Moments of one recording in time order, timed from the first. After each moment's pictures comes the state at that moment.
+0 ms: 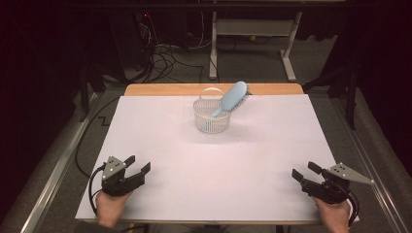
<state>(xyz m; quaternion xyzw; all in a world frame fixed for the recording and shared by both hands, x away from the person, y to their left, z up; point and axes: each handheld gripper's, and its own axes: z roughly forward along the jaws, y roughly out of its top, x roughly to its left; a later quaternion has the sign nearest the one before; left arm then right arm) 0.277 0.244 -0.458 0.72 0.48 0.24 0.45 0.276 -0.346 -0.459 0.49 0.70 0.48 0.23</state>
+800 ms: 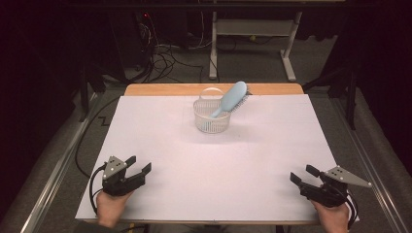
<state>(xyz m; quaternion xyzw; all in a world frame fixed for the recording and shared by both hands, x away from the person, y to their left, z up) 0.278 0.243 -0.458 0.72 0.48 0.23 0.44 0.270 -0.341 -0.463 0.48 0.71 0.47 0.23</state>
